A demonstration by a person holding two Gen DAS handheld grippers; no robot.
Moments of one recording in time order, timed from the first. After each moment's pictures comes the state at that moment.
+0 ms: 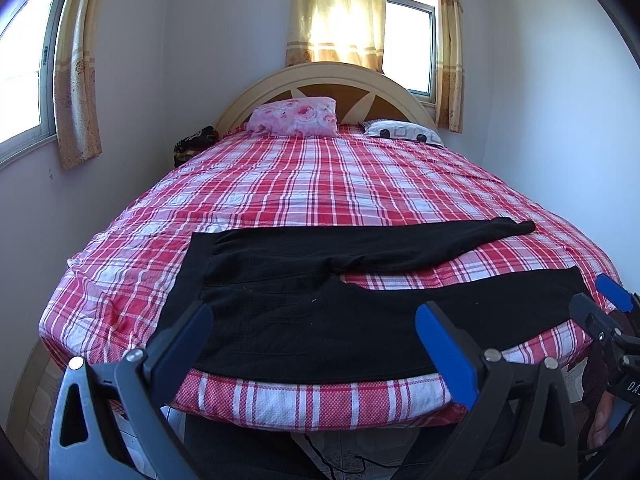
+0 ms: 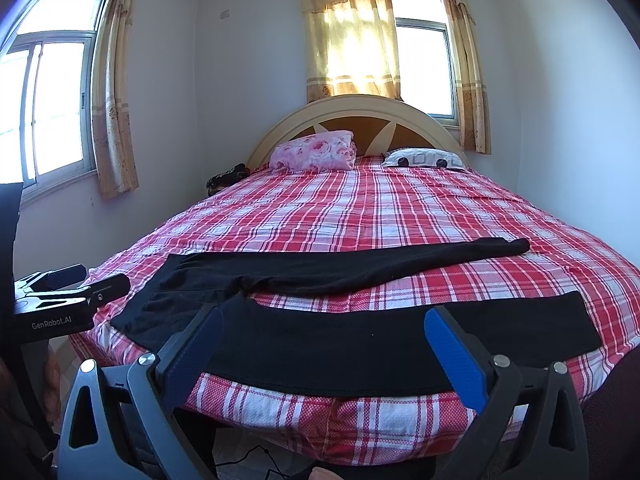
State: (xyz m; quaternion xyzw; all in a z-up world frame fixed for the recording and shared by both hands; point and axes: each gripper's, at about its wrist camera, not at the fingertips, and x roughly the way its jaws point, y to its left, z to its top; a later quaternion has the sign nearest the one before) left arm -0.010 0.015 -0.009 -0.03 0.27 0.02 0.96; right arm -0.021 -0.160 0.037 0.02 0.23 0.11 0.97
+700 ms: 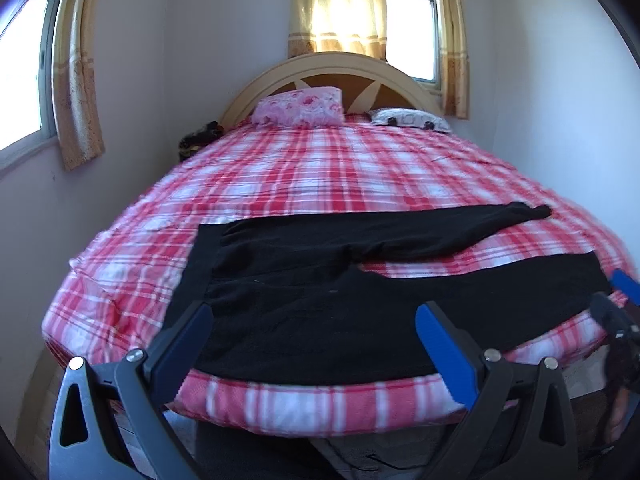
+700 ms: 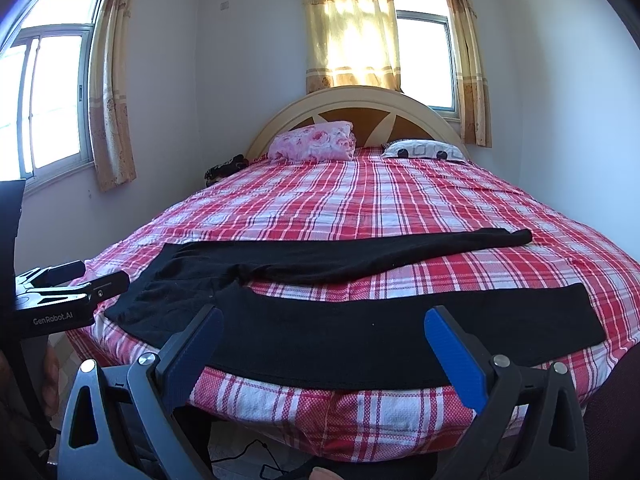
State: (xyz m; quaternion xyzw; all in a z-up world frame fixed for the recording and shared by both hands) left arm 0.015 0.031 -0.038 0.00 0.29 0.04 0.96; right arm -0.012 -0.157 0.019 0.02 0.25 0.11 0.96
